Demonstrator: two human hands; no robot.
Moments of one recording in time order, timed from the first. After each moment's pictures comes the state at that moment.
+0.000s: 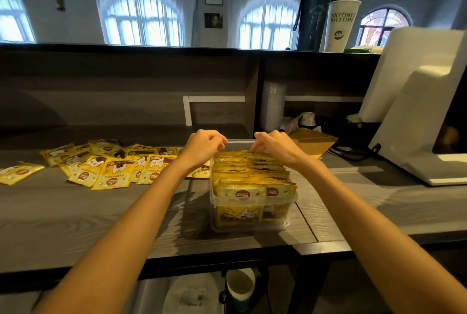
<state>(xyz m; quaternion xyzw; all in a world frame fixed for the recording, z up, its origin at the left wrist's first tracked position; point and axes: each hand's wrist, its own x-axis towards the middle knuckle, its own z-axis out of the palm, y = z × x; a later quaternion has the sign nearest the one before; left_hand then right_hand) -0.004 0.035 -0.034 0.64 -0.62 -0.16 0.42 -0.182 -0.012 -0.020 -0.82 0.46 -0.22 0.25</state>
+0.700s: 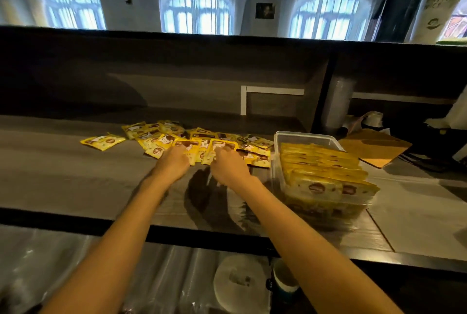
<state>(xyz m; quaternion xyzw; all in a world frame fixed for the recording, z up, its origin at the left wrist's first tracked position) 0.142 0.122 -0.092 0.87 -0.42 -0.04 0.26 0.012 0.077 -0.076 -0.90 0.38 -0.13 0.16</state>
